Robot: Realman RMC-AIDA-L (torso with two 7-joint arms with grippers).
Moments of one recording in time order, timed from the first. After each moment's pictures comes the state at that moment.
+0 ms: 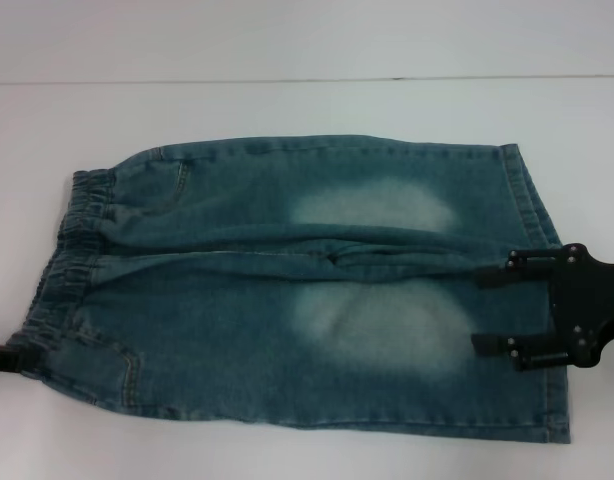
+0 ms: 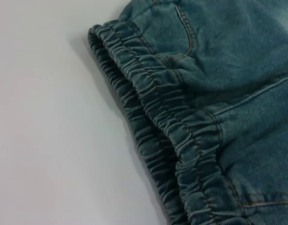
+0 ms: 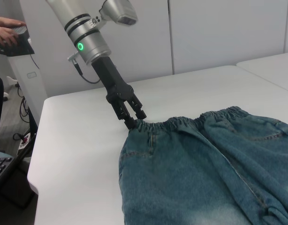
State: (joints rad) left arm -0.44 -2.07 0.50 1.08 2.67 1.59 -1.91; right arm 0.45 2.08 -0.65 -0.93 -2.17 -1.84 1.31
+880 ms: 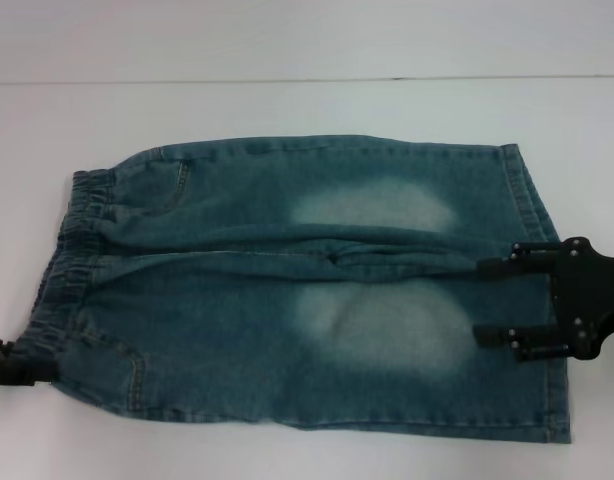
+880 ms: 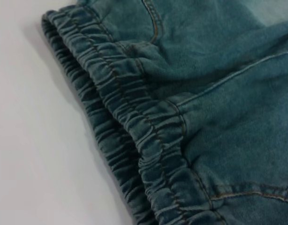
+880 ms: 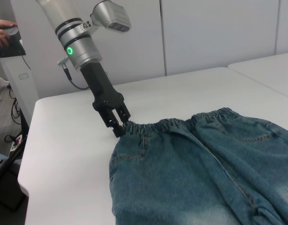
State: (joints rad) left arm -0.44 -2.08 0.53 1.07 2.67 1.63 -1.90; right arm 0.46 2.08 -0.64 -0.92 -2.17 -1.83 1.30
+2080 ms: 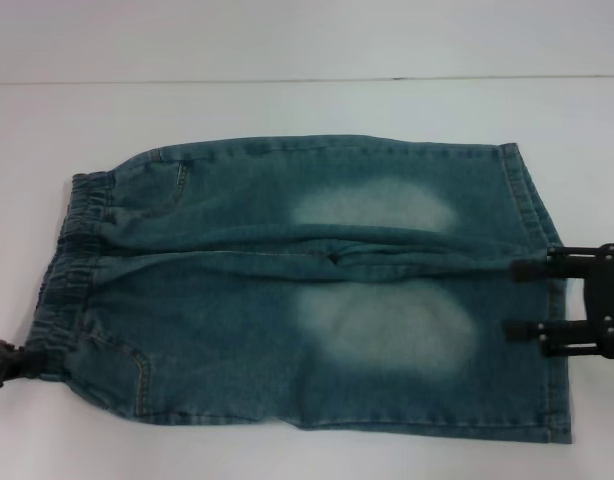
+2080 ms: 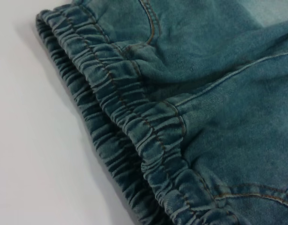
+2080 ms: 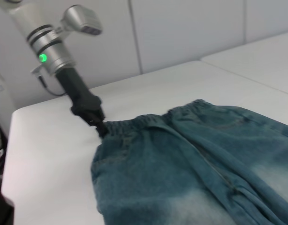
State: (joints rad) left arm -0.45 -2.08 0.54 1.06 2.67 1.63 -1.92; right arm 0.41 2.08 -0.59 -0.96 -2.18 -1.83 1.40
